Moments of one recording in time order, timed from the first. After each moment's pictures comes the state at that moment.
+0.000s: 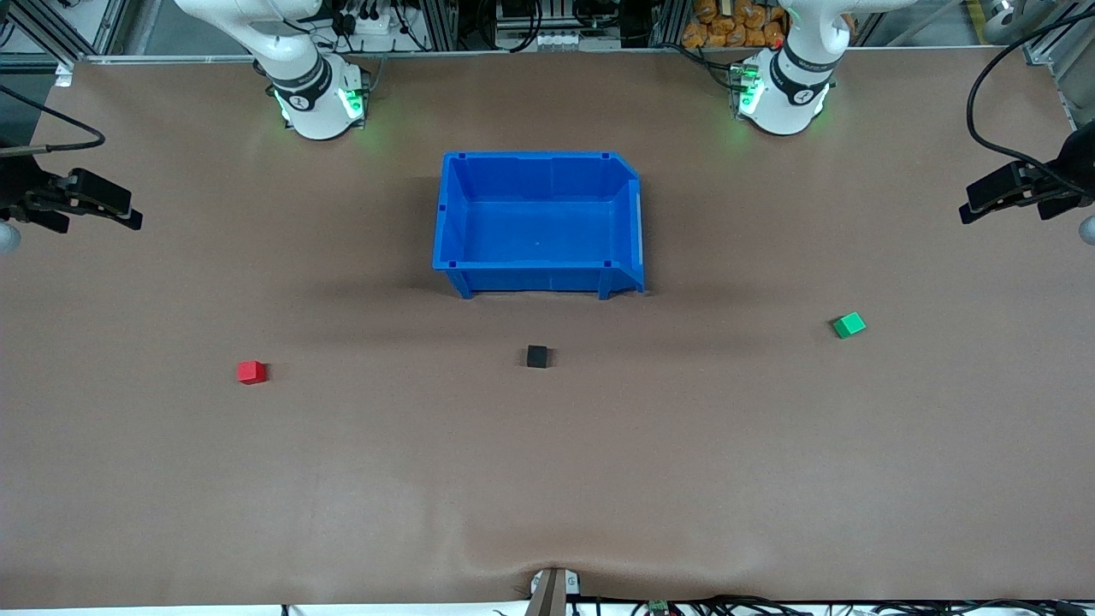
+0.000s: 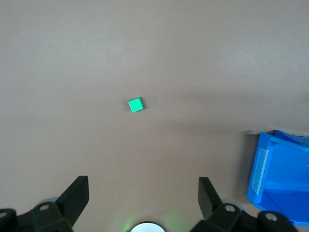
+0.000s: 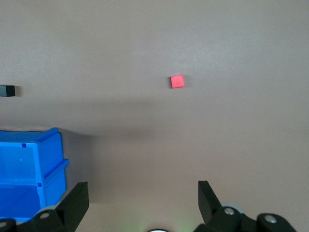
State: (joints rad) left arm 0.00 0.03 -0.01 -1.49 0.02 1.48 -0.04; right arm -0.01 0.04 -0.03 -1.49 0.06 1.44 -0.05
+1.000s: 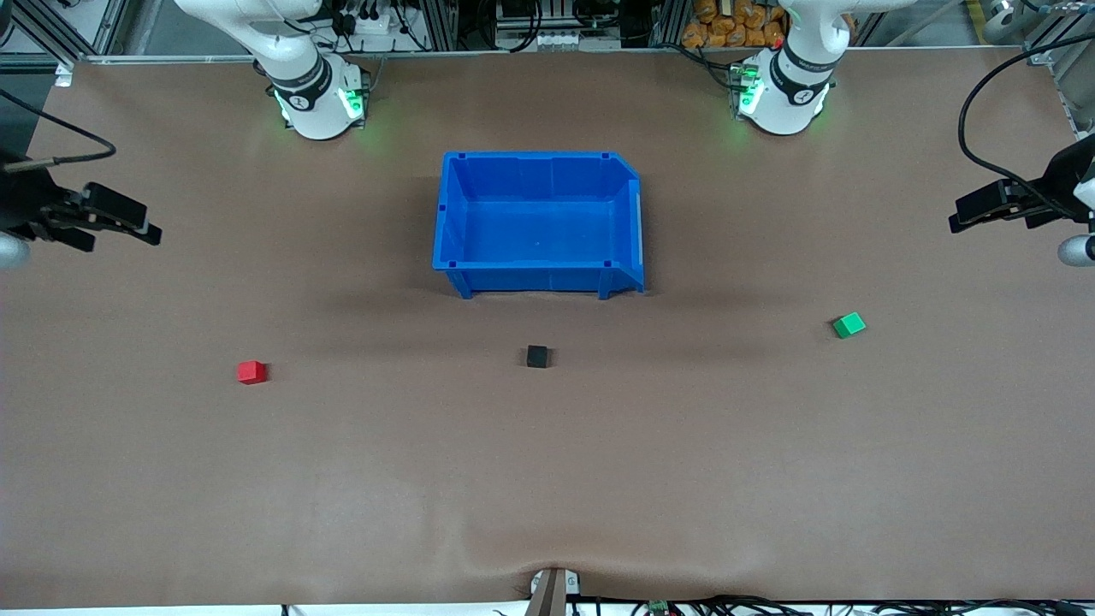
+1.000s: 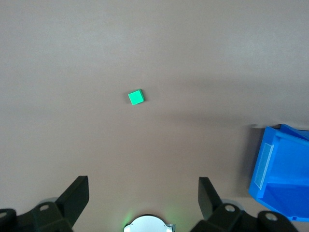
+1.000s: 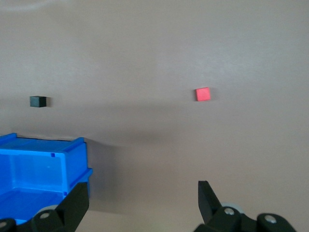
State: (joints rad) left arm 0.00 0.07 -0.01 -1.49 0.03 1.46 -0.04; right arm -0.01 0.07 -0.03 -1.49 0.18 1.51 -0.05
